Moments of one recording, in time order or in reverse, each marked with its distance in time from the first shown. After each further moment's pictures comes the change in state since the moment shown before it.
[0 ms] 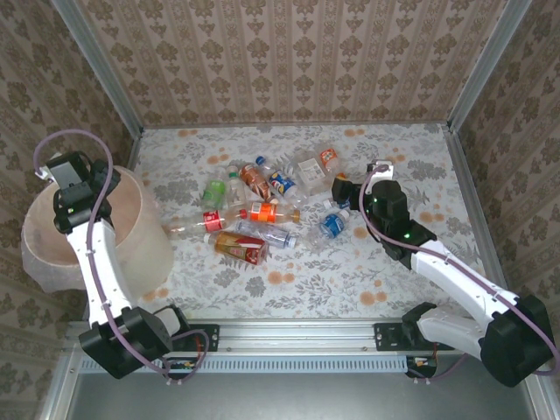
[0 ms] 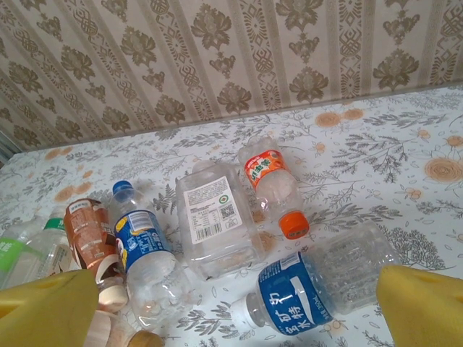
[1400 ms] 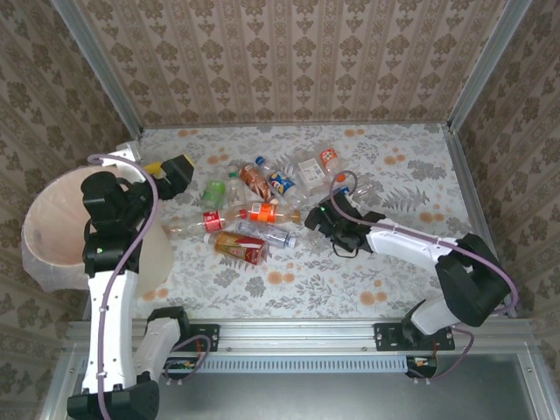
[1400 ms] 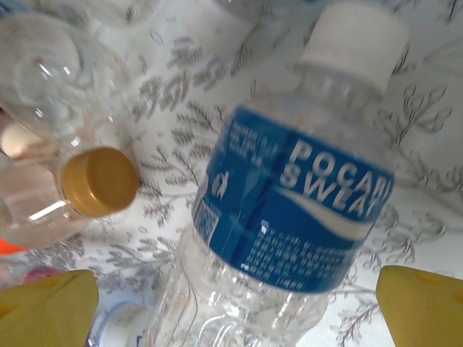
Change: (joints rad) left arm -0.382 -0.314 -0.185 0.276 0.549 -0.048; right arm 0.192 0.418 0.161 -0.422 -0.127 0.742
